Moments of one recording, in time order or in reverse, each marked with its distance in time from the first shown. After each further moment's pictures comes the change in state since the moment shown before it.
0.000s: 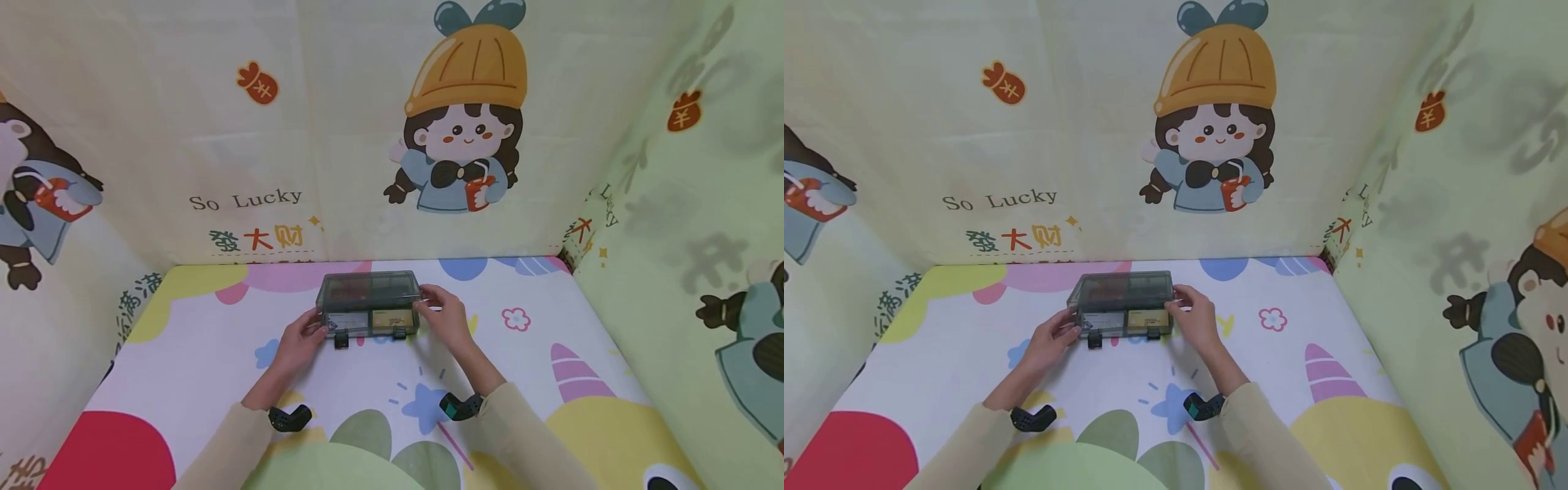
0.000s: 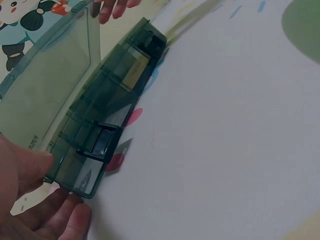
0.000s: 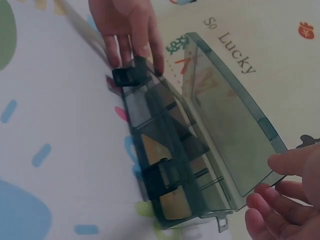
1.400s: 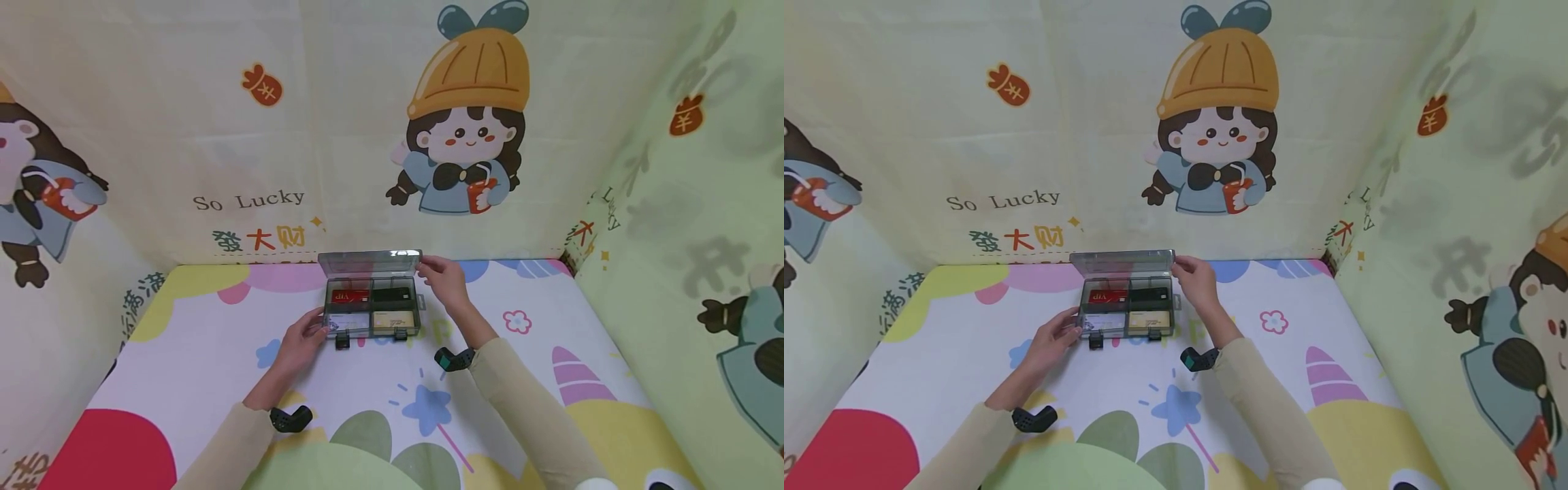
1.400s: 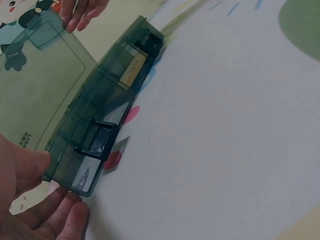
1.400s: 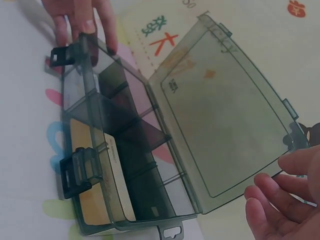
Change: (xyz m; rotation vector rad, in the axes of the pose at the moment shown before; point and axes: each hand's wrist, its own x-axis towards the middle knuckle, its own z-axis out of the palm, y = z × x) left_hand -0.002 0.002 0.001 0.028 0.000 -0.046; right_hand 0.062 -0.021 -0.008 0.127 -0.015 0.138
